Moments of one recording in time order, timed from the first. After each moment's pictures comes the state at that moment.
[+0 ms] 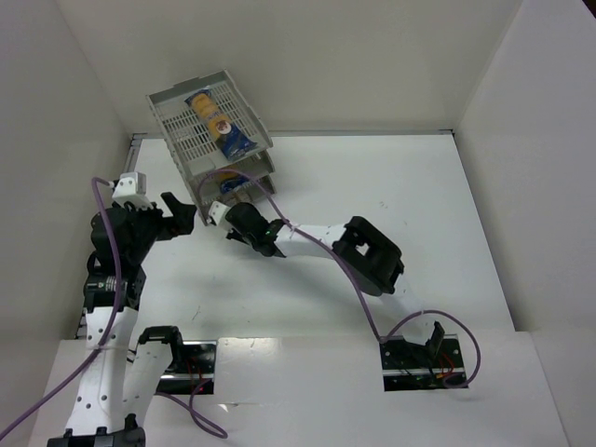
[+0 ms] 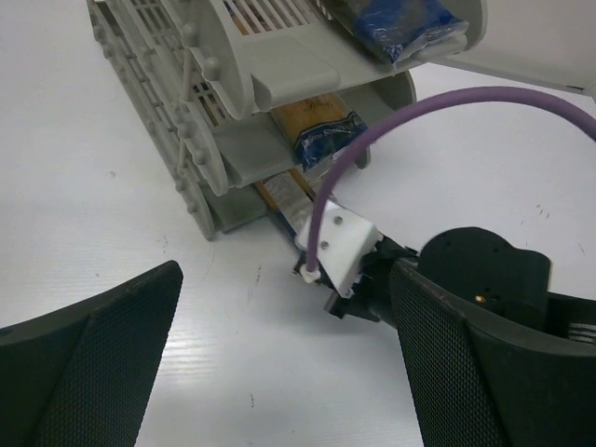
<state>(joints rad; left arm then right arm) 0.09 0.65 0.80 -0.39 0.22 -0.27 1.00 2.21 1.56 -0.07 0.30 -0.38</state>
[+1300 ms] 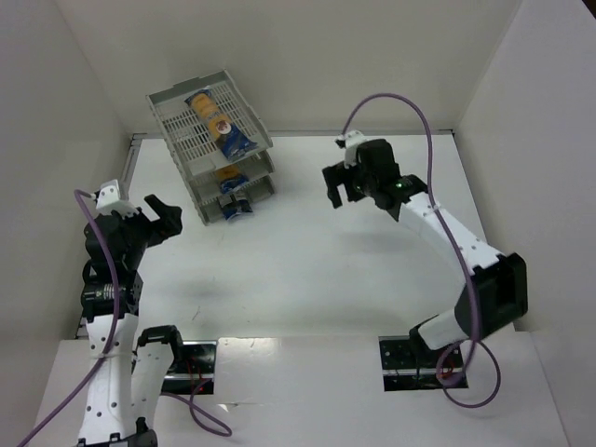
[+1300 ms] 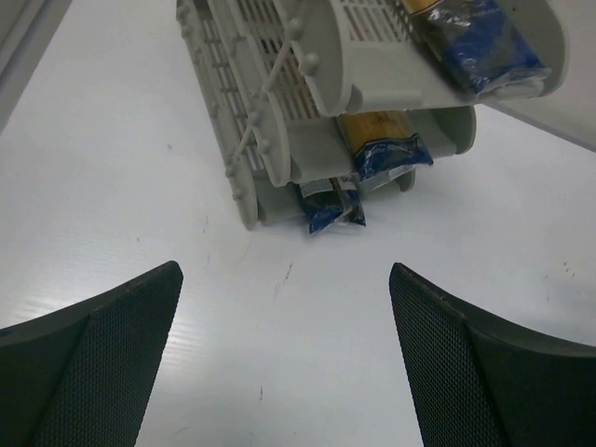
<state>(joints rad) 0.17 0.60 0.77 -0.42 0.13 -0.35 0.50 1.41 1.26 -0.37 -0.01 -0.06</state>
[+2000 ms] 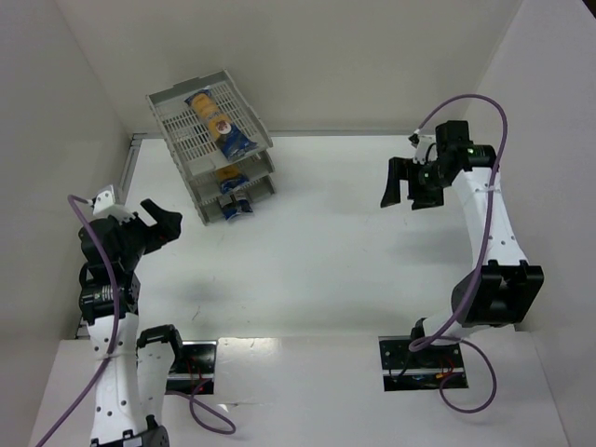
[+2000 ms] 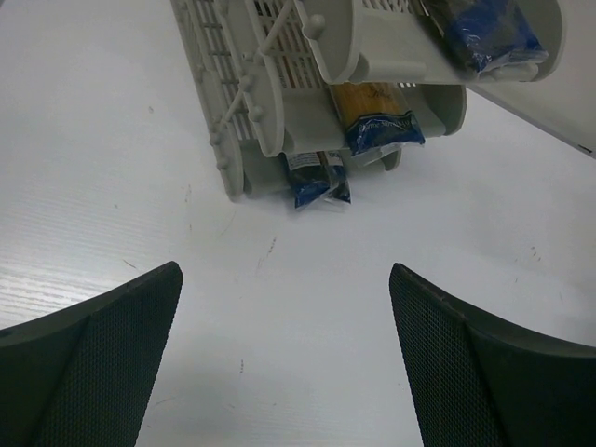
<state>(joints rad) 0.28 0.59 0.76 -0.50 0.26 -0.40 -0.03 1.50 1.55 -1.18 -0.39 -0.01</state>
